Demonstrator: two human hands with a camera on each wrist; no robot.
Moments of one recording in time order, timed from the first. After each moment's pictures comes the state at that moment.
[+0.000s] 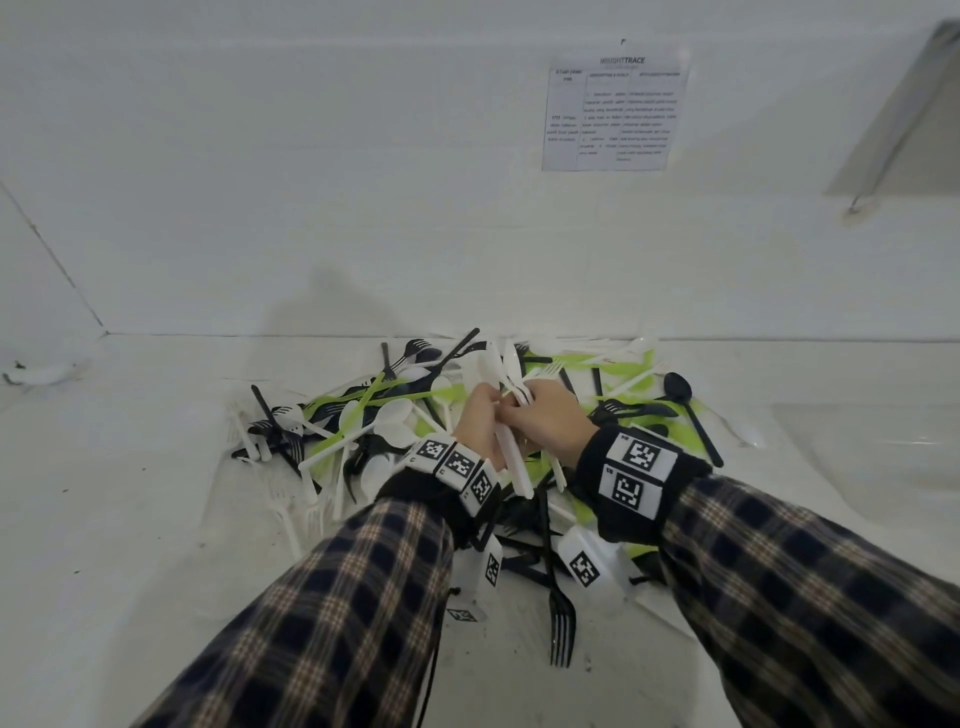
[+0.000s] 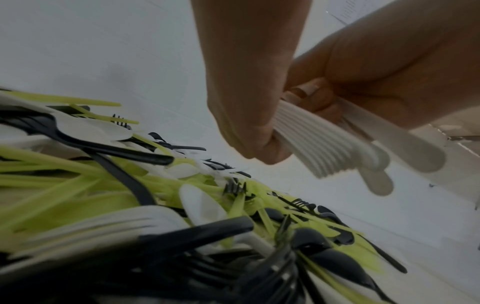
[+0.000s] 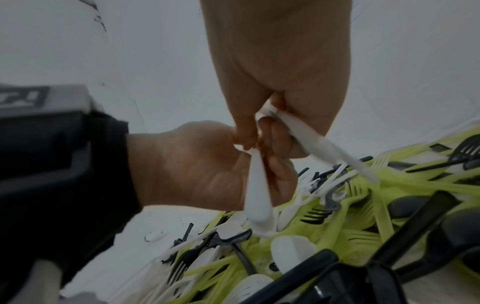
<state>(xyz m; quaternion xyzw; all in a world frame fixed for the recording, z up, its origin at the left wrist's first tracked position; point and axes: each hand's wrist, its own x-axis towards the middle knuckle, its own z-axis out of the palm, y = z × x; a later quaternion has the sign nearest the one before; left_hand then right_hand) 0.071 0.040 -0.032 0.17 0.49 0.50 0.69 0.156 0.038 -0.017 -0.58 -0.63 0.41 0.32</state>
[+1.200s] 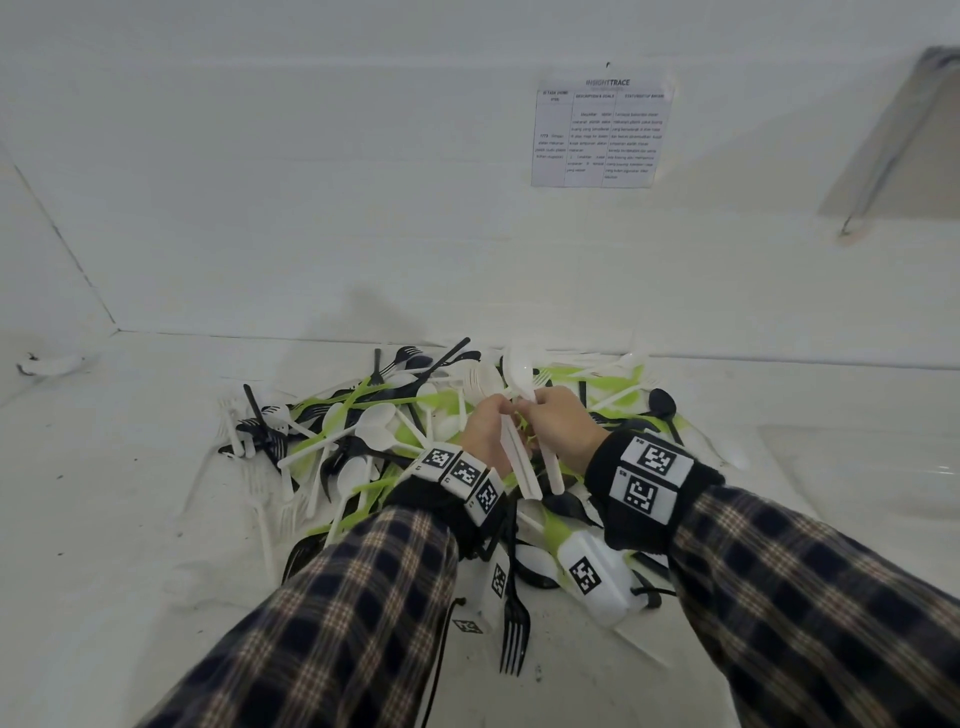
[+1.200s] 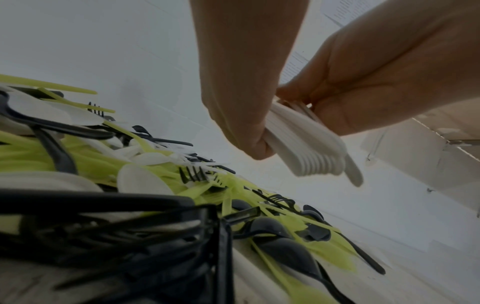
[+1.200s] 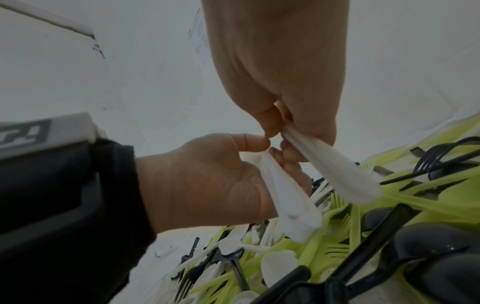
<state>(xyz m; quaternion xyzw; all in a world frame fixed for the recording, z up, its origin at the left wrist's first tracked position) 0.109 0.035 -0.023 0.20 0.52 0.50 0.66 0.195 0.041 -0.009 -0.58 -0.59 0.45 0.33</state>
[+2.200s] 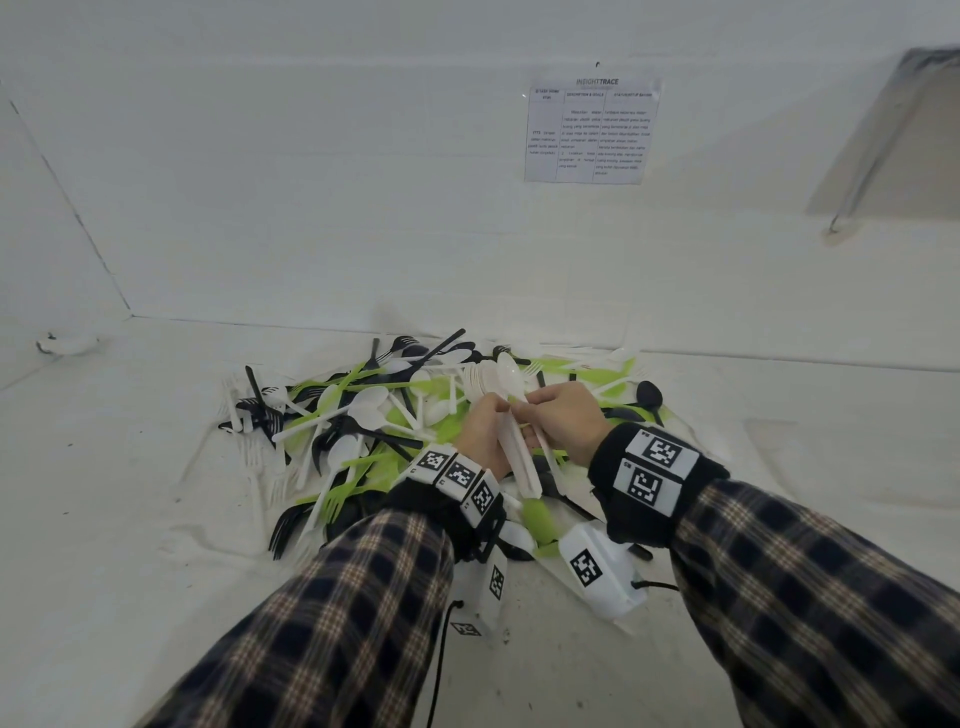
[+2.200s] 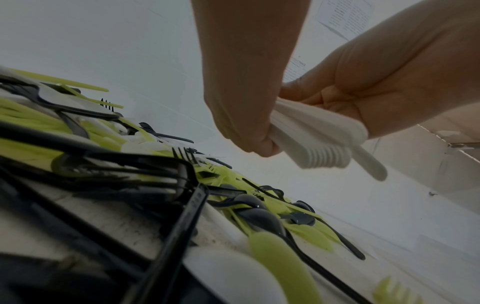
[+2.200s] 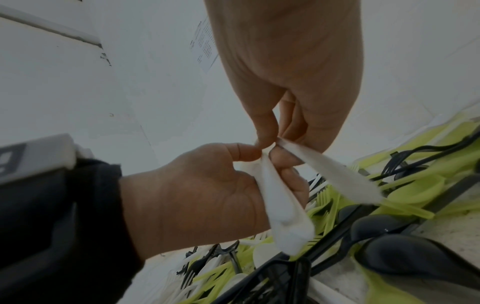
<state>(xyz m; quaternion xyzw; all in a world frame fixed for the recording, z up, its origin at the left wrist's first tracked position) 0.132 0.008 -0.027 0.19 0.47 0.54 0.67 0.225 0.023 -0.020 -0.58 -0.57 0.46 0.35</state>
